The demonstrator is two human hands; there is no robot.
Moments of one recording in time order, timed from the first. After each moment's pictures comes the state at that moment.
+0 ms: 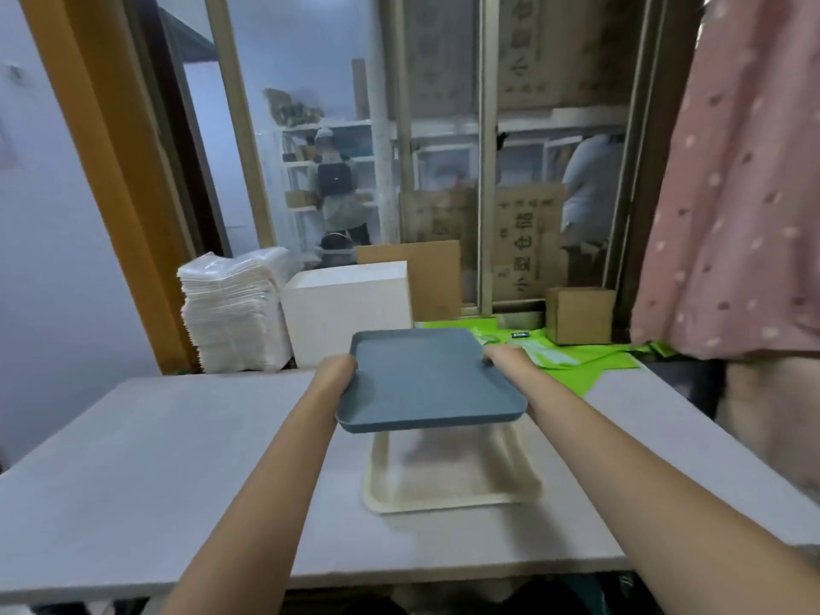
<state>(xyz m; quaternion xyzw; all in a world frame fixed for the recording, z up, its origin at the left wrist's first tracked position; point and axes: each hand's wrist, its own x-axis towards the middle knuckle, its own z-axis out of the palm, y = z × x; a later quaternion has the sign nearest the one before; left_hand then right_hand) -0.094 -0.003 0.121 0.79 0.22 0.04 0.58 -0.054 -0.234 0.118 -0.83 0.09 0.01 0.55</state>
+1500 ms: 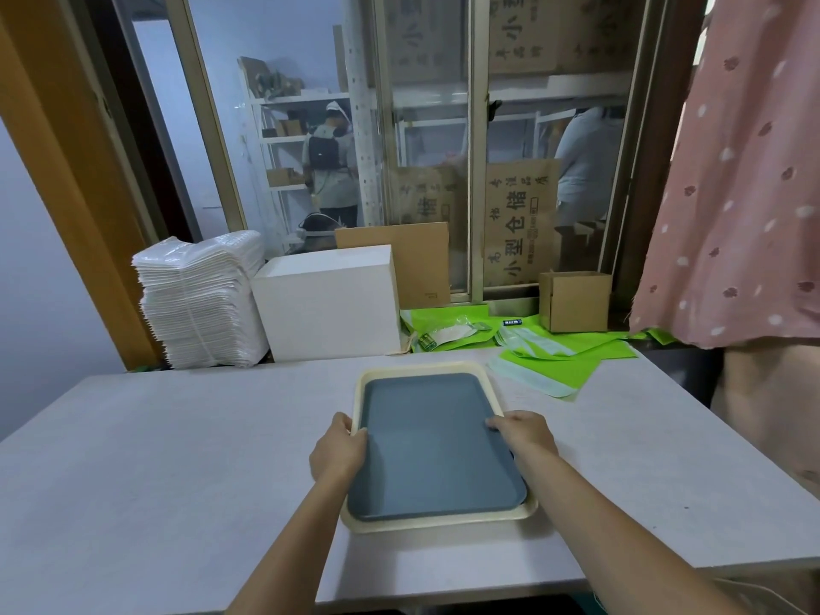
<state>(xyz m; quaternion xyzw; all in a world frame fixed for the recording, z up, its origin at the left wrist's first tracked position) -0.068 -0.012 -0.017 0.92 0.22 0.05 0.34 -0.042 -0.267 -0.017 -0.77 0.23 0.00 0.59</state>
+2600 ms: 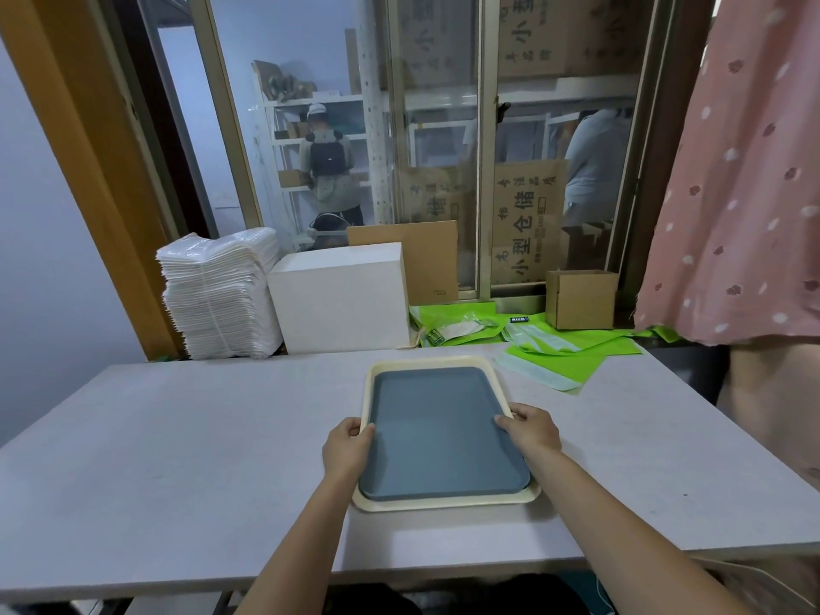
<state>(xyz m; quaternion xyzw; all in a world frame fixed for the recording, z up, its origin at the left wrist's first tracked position) -0.093 -0.011 -0.027 0.82 0.21 0.10 0.53 -0.060 -0.269 -0.018 -0.82 0.17 -0.03 0.54</state>
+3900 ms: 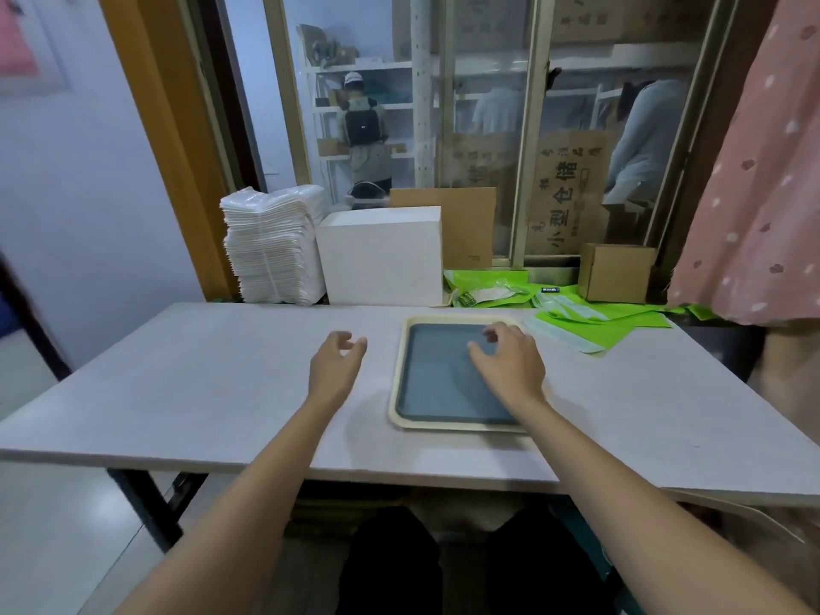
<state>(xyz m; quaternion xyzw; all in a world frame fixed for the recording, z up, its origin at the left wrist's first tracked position) -0.159 0.037 0.031 0.83 0.16 0.20 0.50 -0.111 -0.200 0.030 -0.92 -0.02 -0.22 0.33</state>
